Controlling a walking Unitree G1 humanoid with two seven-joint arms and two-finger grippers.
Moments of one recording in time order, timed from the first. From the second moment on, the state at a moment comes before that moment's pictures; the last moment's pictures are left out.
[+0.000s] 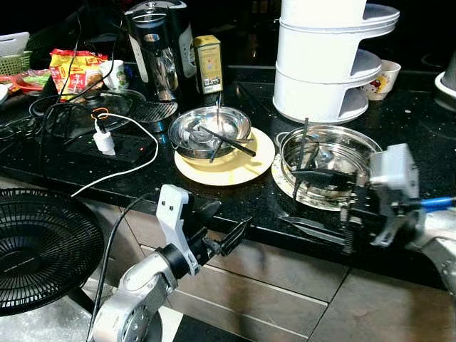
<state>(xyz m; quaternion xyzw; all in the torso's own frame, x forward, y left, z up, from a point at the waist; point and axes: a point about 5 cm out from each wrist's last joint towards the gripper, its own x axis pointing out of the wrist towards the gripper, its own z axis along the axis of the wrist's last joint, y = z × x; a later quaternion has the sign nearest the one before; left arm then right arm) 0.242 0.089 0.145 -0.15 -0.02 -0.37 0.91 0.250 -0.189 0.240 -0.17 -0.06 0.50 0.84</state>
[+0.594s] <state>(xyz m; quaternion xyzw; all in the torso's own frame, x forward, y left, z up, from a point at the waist) 0.242 0.089 0.145 -0.15 -0.02 -0.37 0.91 0.260 -0.203 0.257 -0.18 -0.09 0.45 0.87</state>
